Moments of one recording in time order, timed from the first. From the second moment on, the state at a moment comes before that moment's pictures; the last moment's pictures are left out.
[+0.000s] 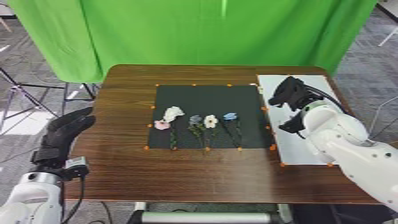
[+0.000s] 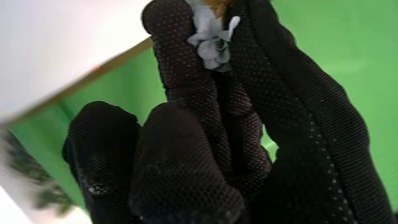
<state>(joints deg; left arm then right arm) 124.8 -55.8 -102.4 -113.6 60.0 12.2 7.6 -67.5 -35.7 47.9 -100.7 -95.3 13.8 29.2</state>
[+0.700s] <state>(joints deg) 124.7 -55.9 -102.4 -113.6 60.4 12.1 7.2 -85.2 -50.6 60.3 -101.9 -113.6 21.3 31.3</state>
